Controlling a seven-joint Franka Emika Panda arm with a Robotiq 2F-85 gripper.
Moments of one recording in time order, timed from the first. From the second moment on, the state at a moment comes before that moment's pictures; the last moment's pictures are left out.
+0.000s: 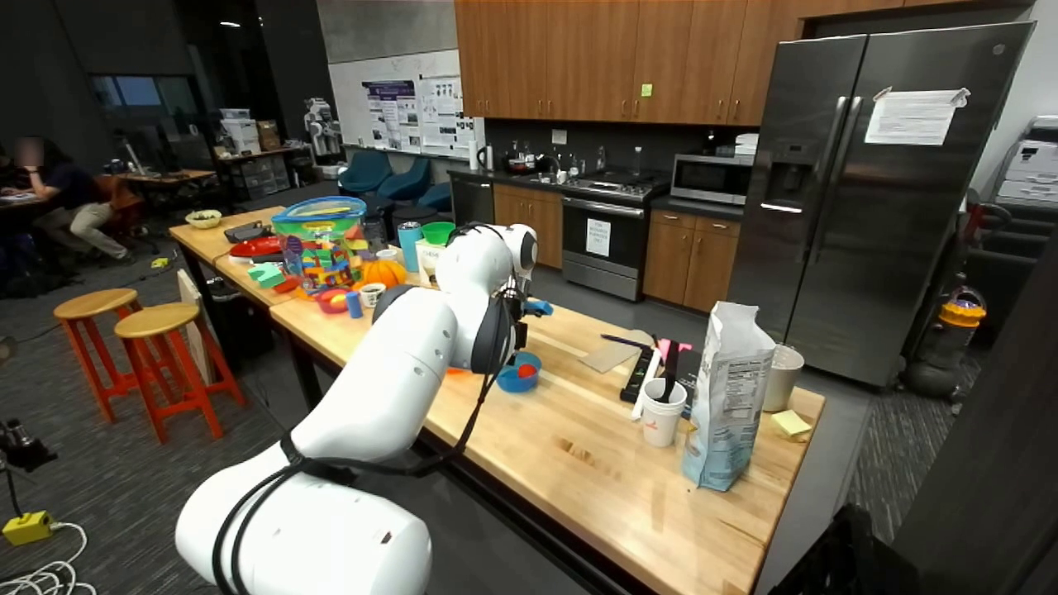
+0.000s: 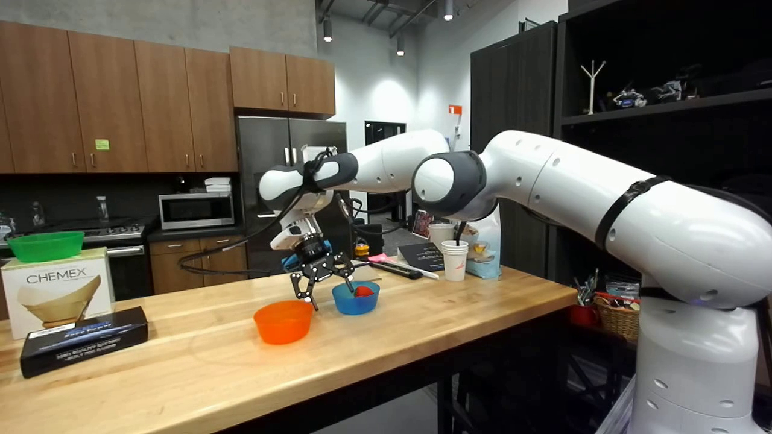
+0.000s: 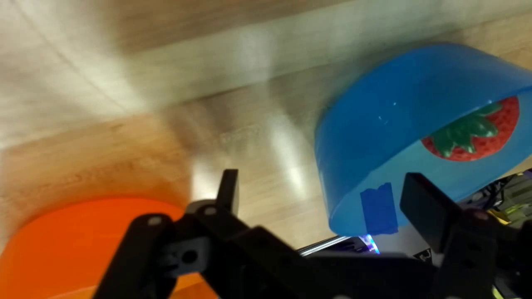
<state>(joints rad) 0.15 1.12 0.23 -0.65 -0.12 1.15 -2.44</state>
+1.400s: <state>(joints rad) 0.11 1.12 0.22 -0.58 -0.12 1.19 -2.44</state>
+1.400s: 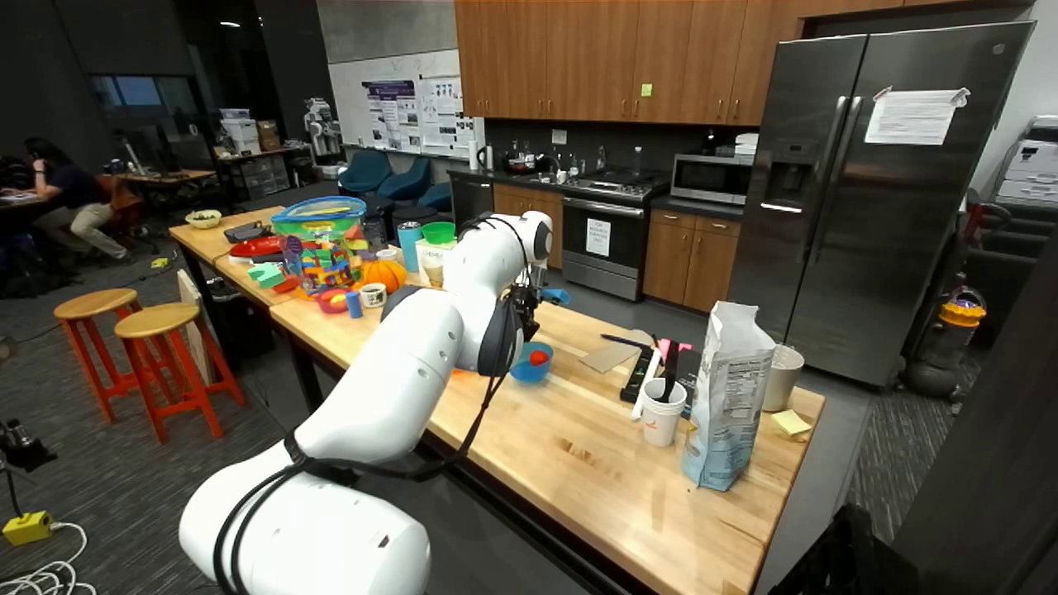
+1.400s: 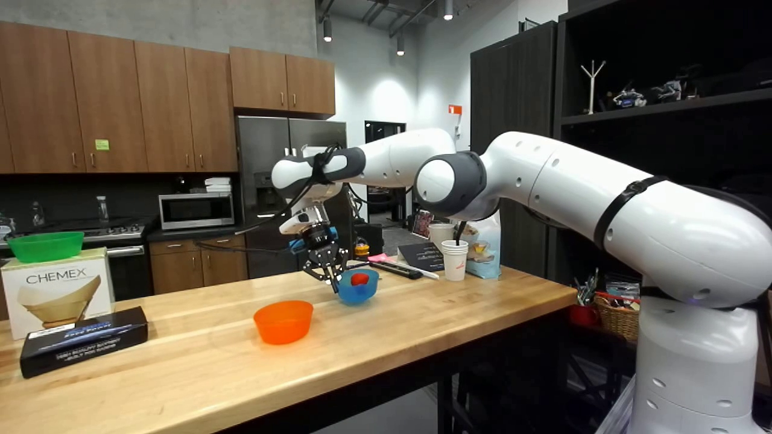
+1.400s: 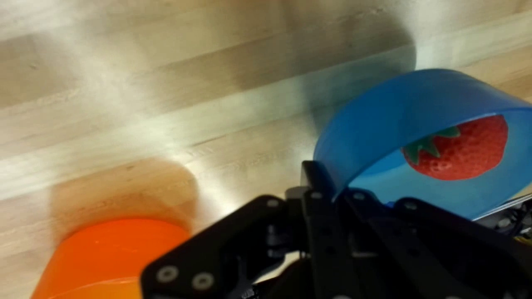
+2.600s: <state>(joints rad) 0.16 1.11 0.37 -0.44 -0.22 1.12 -2.60</state>
